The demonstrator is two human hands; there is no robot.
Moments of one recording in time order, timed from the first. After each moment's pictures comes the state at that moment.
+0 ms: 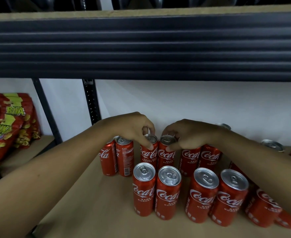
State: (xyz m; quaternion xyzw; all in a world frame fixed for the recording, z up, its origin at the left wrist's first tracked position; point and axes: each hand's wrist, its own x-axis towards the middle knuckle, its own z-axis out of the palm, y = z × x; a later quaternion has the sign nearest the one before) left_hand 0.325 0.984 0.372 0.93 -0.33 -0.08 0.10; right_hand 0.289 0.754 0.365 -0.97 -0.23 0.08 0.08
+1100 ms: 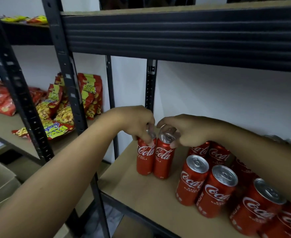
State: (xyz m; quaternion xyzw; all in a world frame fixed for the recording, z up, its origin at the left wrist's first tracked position) left_hand 0.239 1.104 0.384 0.98 -0.14 -0.11 0.07; right_hand 0.277 0.899 0.375 -0.90 -0.40 0.13 0.10
